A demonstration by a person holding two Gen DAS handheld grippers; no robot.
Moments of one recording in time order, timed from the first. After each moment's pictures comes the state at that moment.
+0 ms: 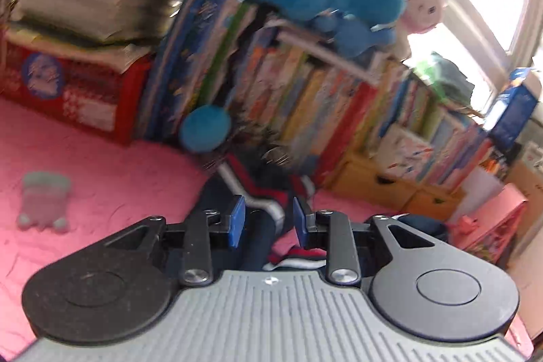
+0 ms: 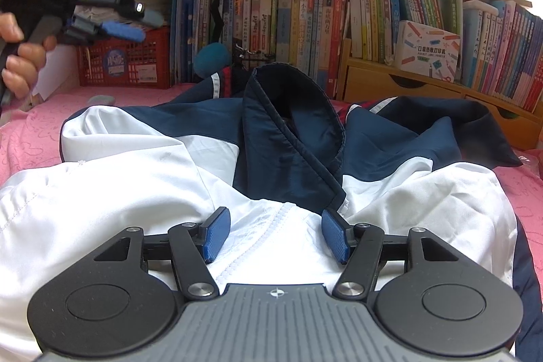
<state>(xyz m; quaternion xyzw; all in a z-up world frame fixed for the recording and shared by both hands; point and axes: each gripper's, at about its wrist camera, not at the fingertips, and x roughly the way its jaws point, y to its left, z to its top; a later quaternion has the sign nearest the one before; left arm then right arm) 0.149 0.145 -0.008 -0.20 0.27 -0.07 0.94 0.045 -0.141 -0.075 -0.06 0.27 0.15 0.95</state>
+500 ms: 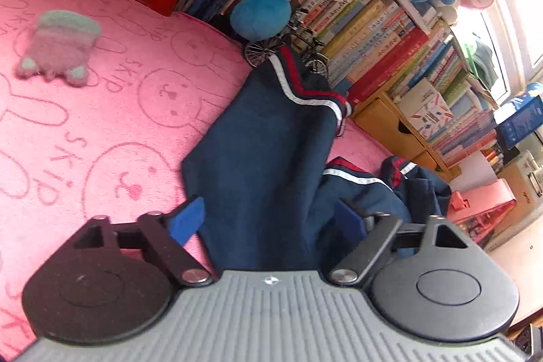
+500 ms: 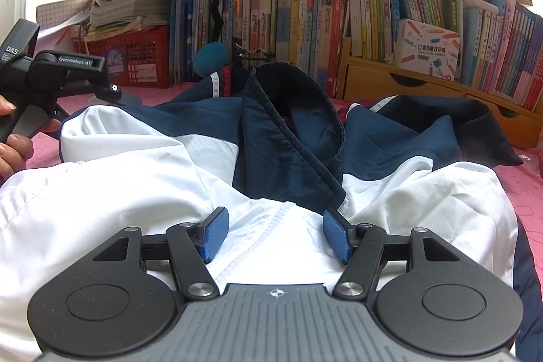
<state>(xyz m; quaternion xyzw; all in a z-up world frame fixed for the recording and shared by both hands) 0.150 0.181 -0.079 -0.29 0.36 -0.15 0.87 0.046 -0.142 -0.076 -0.06 0.27 0.15 0.95</state>
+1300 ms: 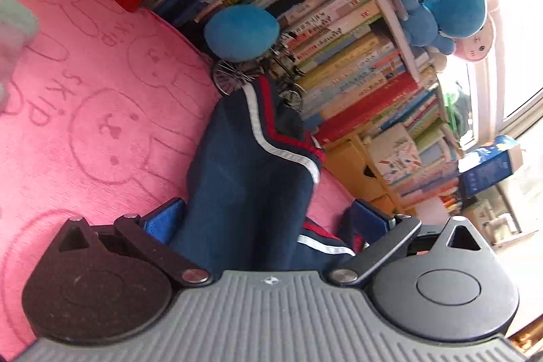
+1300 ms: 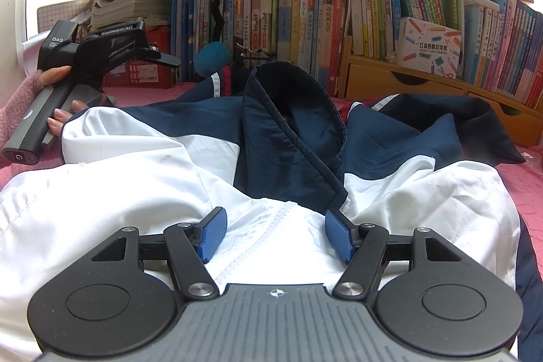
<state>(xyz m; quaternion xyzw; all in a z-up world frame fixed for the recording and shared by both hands) 0.214 0.196 -0.096 -0.43 0.33 -0.23 0.81 0.048 -0.144 -0.078 -0.06 0.27 0.16 0.95</state>
